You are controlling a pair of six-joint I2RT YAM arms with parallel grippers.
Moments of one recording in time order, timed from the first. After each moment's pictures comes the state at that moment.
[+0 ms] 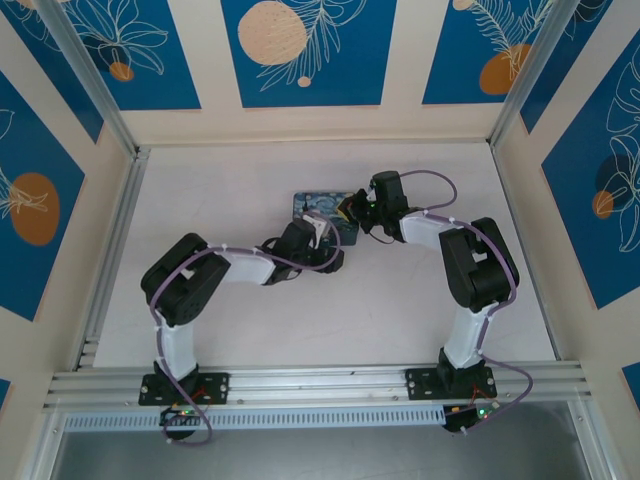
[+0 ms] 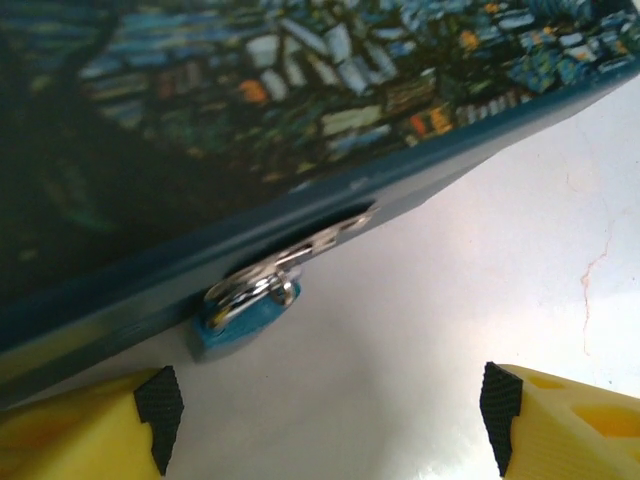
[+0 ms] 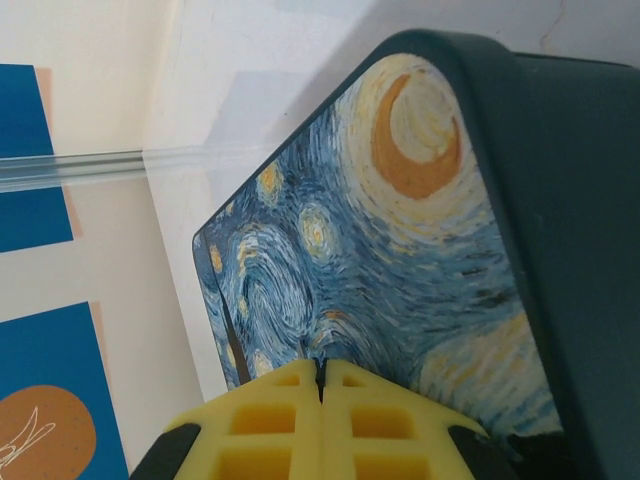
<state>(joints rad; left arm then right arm) -0.74 1.92 0.96 0.27 0.09 -0.39 0.35 1.85 1.07 0.13 -0.45 1.16</state>
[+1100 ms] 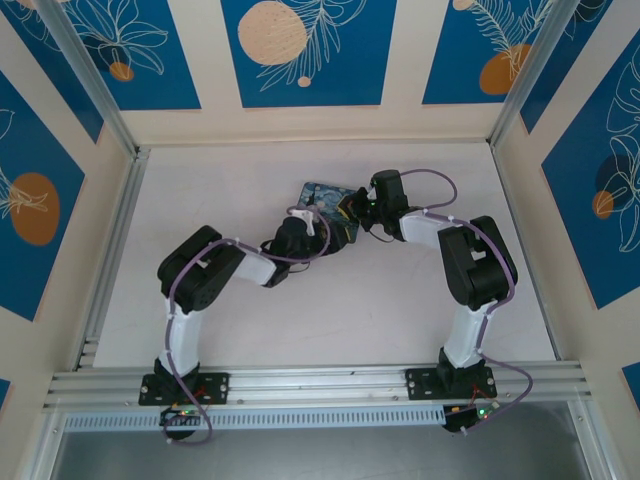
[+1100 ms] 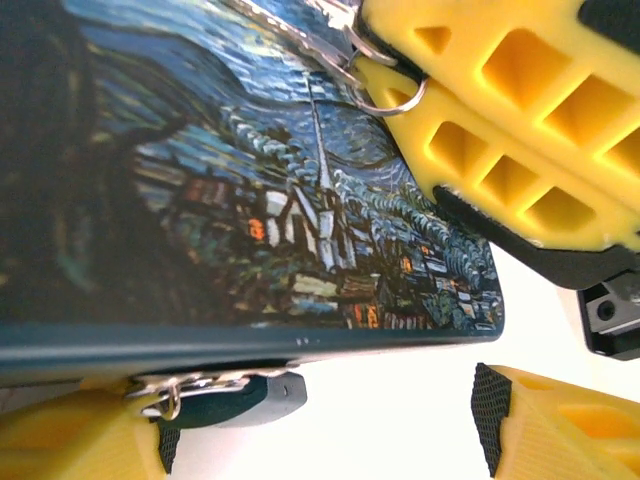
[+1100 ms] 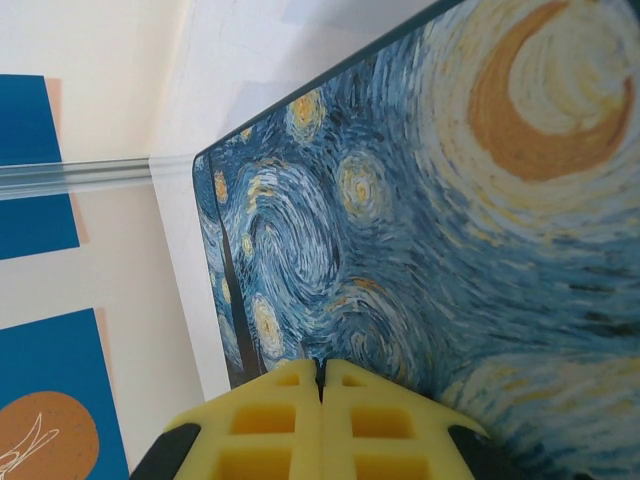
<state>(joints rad) -0.70 2.05 0.92 0.77 0.23 -0.90 0.35 1.87 1.08 0.15 -0.45 1.16</state>
